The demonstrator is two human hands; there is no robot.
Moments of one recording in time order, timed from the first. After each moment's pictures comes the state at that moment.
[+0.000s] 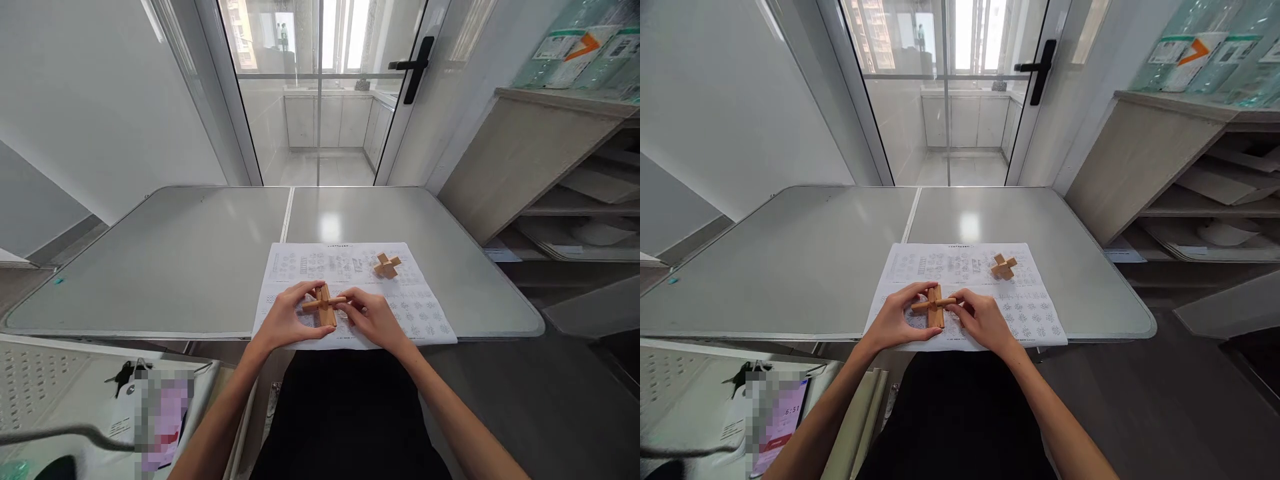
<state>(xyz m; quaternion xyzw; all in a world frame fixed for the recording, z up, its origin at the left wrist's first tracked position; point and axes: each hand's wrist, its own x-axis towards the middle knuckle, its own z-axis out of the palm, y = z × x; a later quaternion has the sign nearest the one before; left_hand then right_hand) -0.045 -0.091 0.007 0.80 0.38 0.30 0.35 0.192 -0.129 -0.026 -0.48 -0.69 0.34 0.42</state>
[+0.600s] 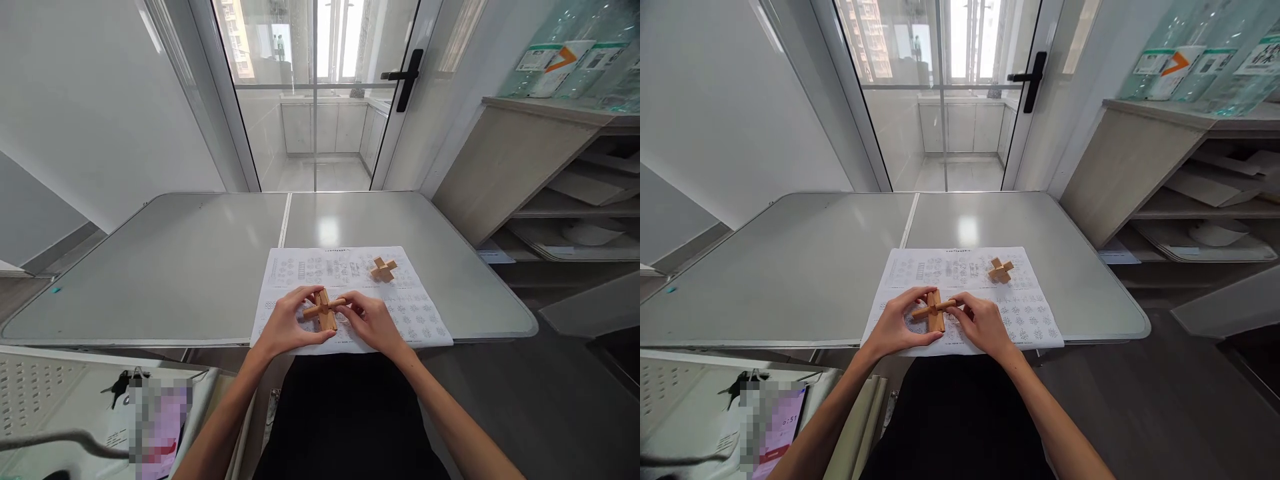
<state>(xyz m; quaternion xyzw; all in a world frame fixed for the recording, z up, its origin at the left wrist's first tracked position) -0.040 -0.093 0.009 0.80 0.38 0.32 0.33 0.190 -0.127 -0.033 -0.50 -0.70 0.27 0.43</state>
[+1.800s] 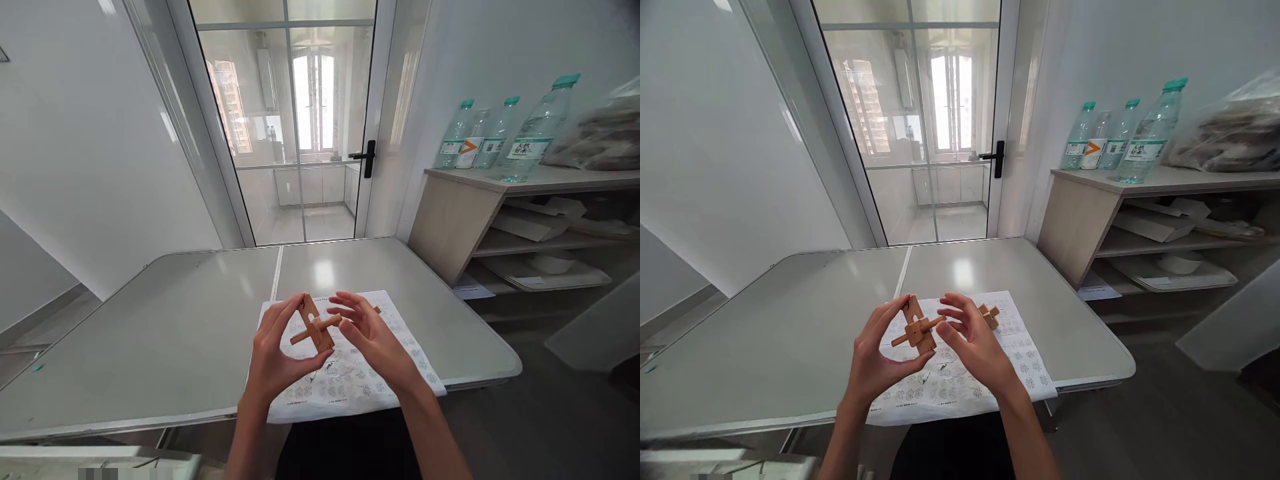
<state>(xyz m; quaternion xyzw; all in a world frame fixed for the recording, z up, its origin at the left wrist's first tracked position) -0.026 -0.086 0.087 0.82 0.32 0.48 0.03 0.186 -0.129 0.086 -0.41 -0.52 0.48 0.57</state>
